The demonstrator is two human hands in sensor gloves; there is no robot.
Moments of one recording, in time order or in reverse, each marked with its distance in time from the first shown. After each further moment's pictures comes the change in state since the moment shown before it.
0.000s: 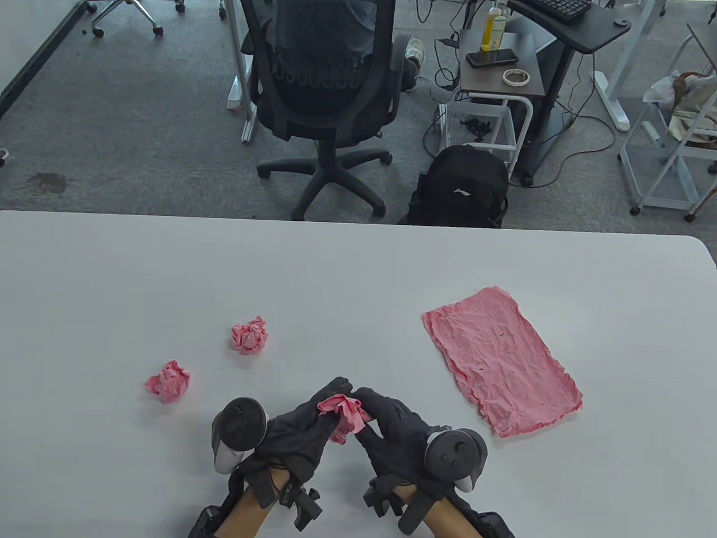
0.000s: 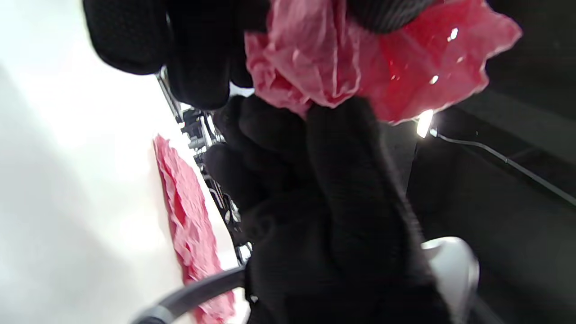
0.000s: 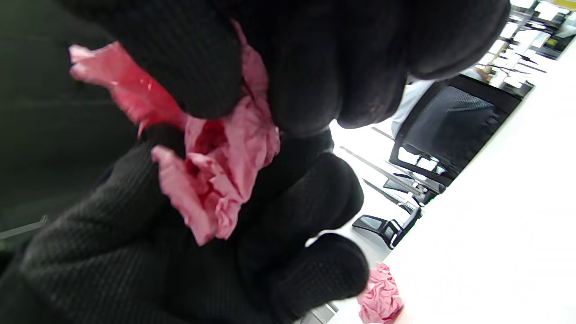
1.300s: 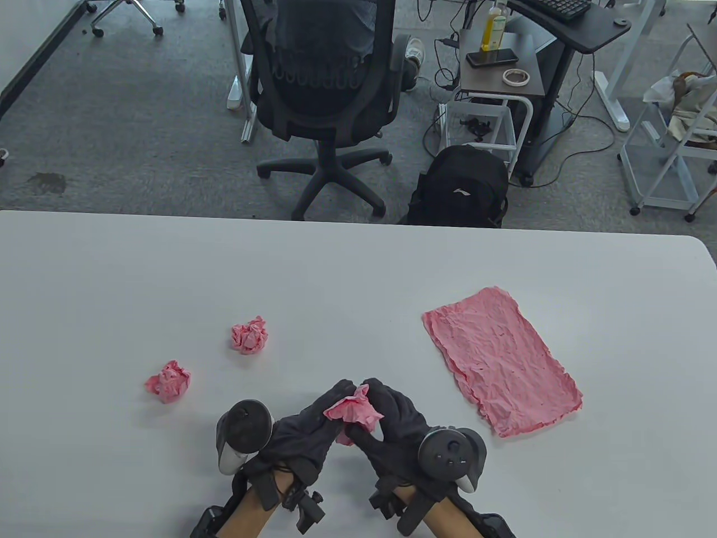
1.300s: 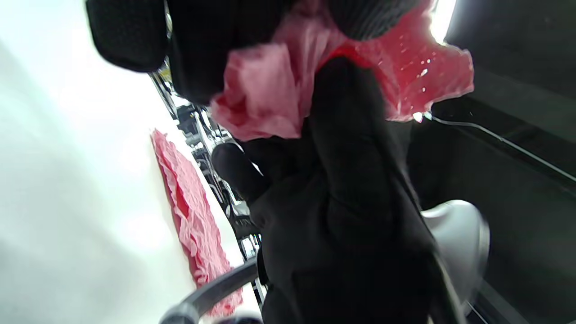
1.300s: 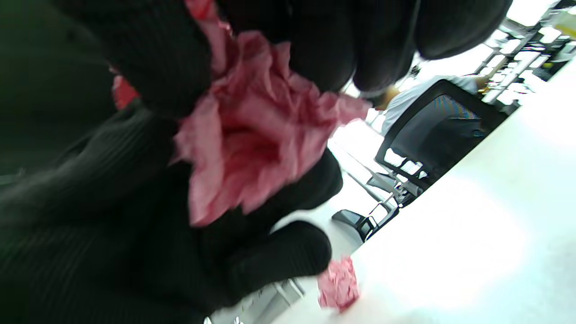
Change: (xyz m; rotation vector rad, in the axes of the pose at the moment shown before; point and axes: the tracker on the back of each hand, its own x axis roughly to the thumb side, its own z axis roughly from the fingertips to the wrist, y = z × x) left_hand 0.006 -0.007 -0.001 -0.035 -0.047 -0.116; right_hand 0.001 -0.006 -0.002 0.022 0.021 0.109
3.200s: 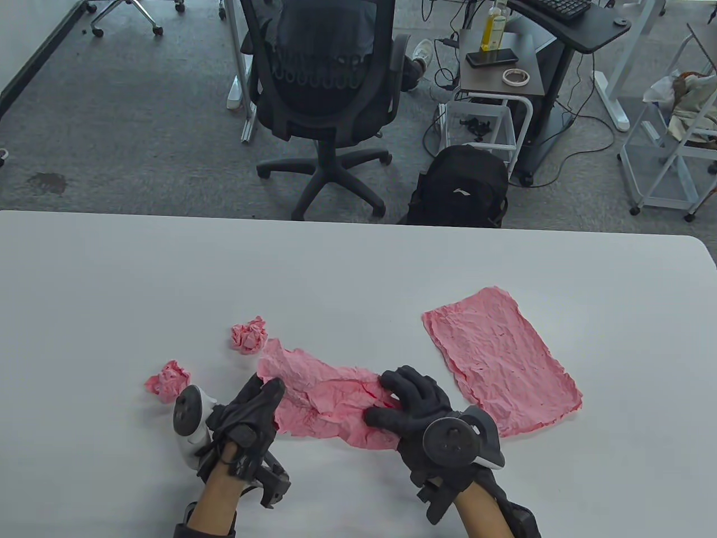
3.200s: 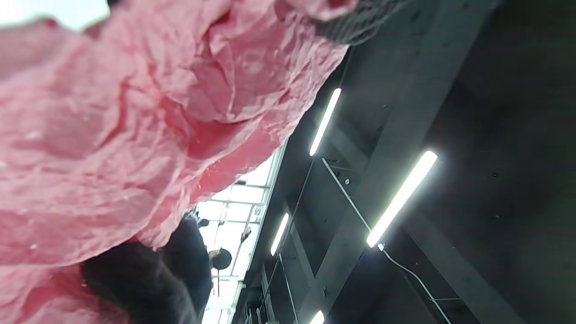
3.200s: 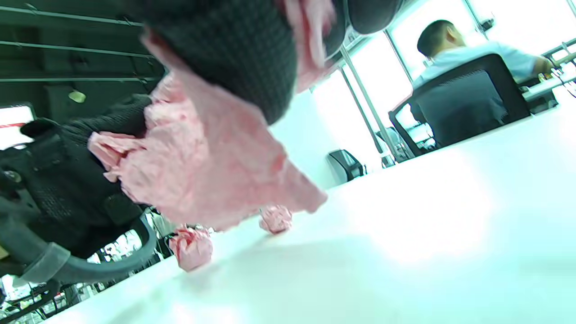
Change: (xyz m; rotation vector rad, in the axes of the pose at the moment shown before) left_hand -0.029 0.064 0.021 0.285 0.023 0.465; right_hand -0.005 -0.021 -0.012 0.375 -0.114 0.409
